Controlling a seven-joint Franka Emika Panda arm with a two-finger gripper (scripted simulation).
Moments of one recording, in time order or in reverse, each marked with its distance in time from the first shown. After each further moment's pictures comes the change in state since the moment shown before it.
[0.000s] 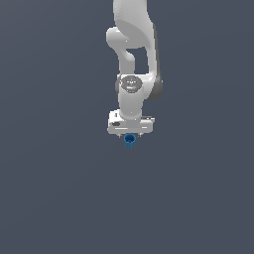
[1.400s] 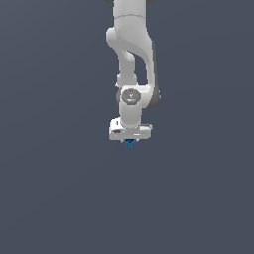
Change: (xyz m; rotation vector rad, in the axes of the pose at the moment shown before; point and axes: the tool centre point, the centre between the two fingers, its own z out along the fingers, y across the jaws) arm -0.002 0.000 0.051 0.000 0.001 -0.003
